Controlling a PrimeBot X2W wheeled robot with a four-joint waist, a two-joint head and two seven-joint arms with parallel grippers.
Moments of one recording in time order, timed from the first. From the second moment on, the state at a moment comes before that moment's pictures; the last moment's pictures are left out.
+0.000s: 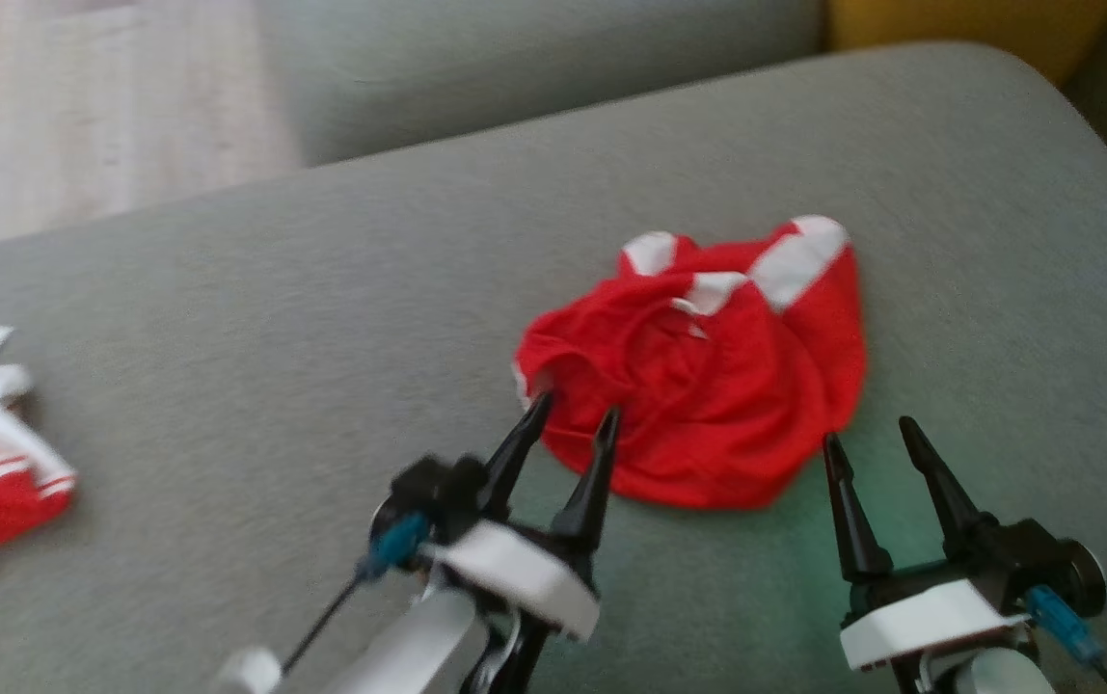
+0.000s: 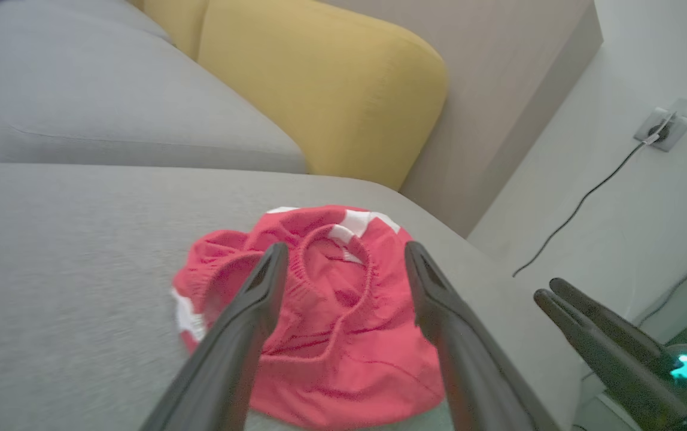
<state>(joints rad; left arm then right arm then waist) -0.31 0.06 -0.77 0.38 -0.65 0.03 -0.23 0.05 -0.04 0.09 0.20 0.05 0.13 -0.26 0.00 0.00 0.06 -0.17</state>
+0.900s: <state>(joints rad) -0.78 0.05 -1.03 0.66 -1.52 0.09 -0.16 -0.05 -0.04 0.18 0.20 0.11 0.13 -0.26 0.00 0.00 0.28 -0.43</state>
